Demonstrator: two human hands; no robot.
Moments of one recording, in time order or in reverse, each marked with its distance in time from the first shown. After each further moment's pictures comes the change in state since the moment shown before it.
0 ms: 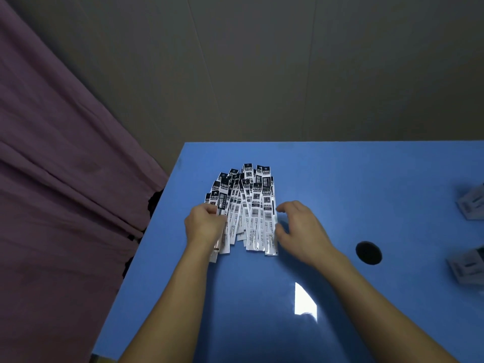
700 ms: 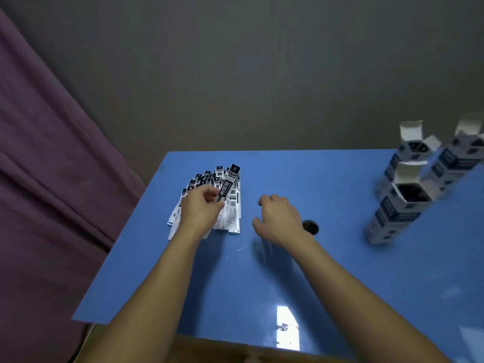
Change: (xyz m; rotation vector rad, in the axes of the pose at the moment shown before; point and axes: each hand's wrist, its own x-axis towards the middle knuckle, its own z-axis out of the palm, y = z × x) left_hand -0.122 0.035 -0.008 -0.048 -0.061 0.405; right_hand -0.082 -0.010 -0.056 -0.280 0.018 0.054
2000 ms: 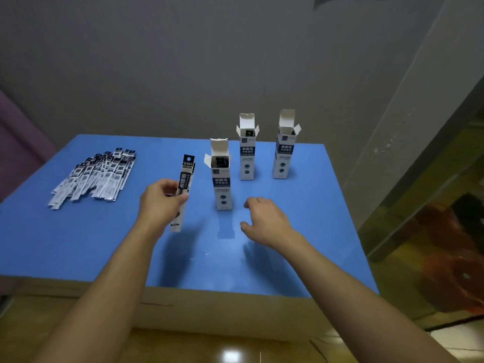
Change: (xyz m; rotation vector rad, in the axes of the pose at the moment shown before) left_hand -0.201 0.138 0.196 -0.217 0.009 -0.095; right_hand -0.188 0.308 -0.116 -0.032 -0.035 -0.057
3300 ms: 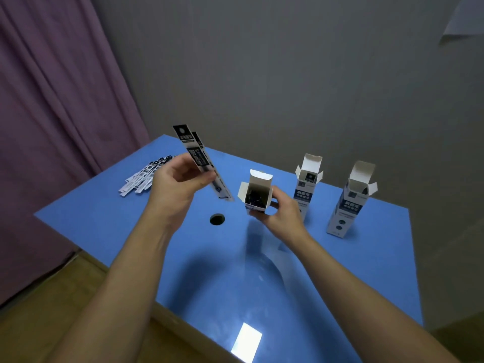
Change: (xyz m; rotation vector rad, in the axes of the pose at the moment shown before) left_hand 0.001 0.086 -0.024 -0.548 0.163 0.350; right_hand 0.149 -0.012 -0.010 0.760 0.178 -0.455
